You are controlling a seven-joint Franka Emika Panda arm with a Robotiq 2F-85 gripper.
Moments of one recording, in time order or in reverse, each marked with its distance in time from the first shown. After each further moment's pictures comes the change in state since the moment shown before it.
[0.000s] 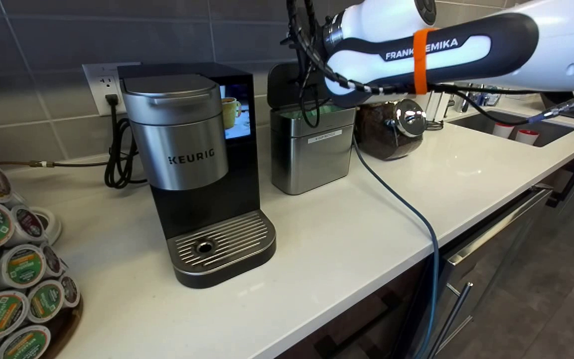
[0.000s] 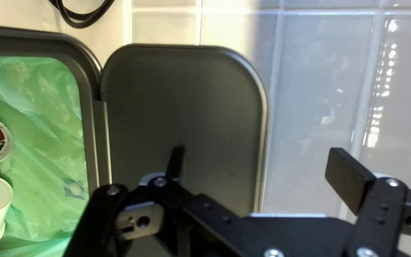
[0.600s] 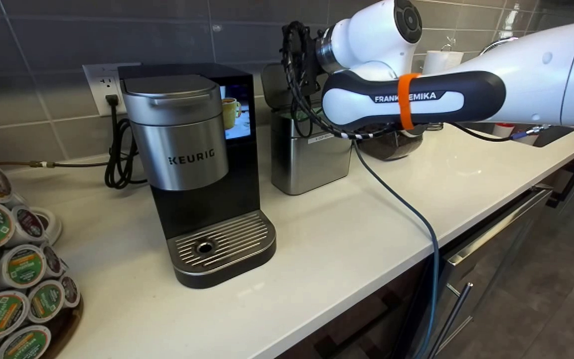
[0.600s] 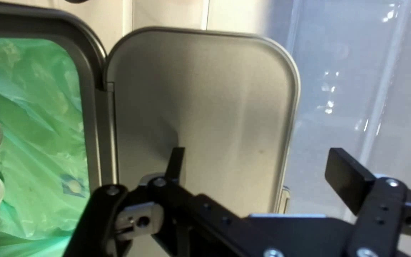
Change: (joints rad) arm 0.003 0.157 -0.231 0.156 -0.021 -0.063 0.221
